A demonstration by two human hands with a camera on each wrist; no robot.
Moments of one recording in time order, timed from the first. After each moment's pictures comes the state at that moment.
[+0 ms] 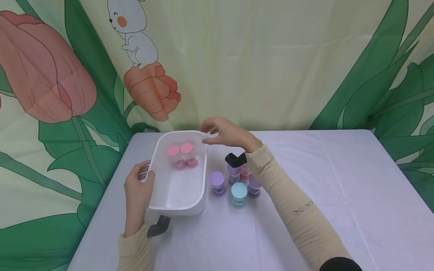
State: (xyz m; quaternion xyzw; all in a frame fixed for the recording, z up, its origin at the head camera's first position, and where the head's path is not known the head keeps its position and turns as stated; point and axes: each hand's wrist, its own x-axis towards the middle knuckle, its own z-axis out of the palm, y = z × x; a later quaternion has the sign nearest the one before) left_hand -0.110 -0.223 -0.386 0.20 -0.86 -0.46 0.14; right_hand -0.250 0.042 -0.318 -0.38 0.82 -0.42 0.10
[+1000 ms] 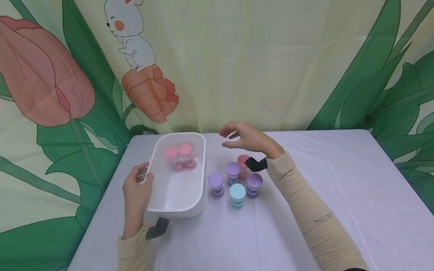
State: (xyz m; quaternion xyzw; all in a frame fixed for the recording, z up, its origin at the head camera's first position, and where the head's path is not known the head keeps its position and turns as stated) left_hand -0.109 -0.219 -0.384 0.20 -0.86 -0.46 0.14; right_hand -0.239 0.104 -0.333 -0.35 0.82 -0.44 0.08
